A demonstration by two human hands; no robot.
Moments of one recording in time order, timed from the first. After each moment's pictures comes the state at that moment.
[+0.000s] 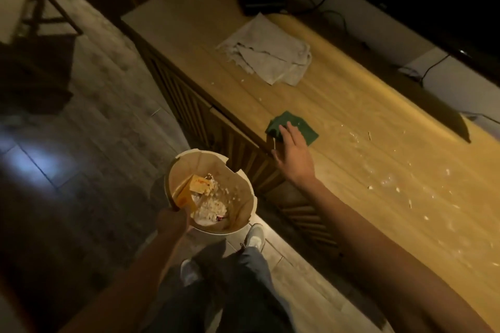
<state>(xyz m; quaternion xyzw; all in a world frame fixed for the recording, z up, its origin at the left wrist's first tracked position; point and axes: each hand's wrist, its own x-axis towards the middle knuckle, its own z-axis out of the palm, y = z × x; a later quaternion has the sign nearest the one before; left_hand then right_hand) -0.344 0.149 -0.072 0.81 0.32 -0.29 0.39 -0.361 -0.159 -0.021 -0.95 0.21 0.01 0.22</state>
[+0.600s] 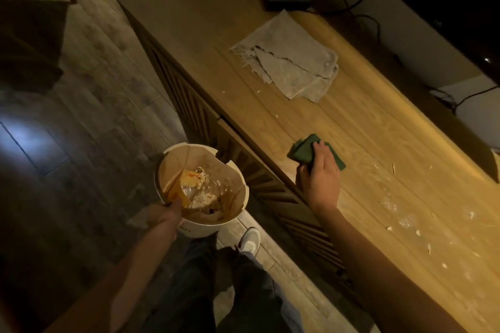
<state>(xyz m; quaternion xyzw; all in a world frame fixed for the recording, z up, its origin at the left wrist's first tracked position) -0.263 0.143 -0.110 0.78 0.39 -0.30 0.39 -0.339 -0.194 -0.061 -0.94 0.29 -0.04 0.15</state>
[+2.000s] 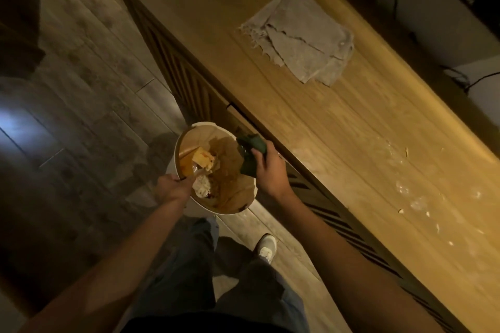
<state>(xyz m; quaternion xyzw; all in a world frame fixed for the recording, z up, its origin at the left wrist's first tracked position) -0.220 0.148 -0.118 0.84 0.29 -0.30 0.35 -0.283 -0.070 -0.065 -0.81 0.30 0.07 0.49</state>
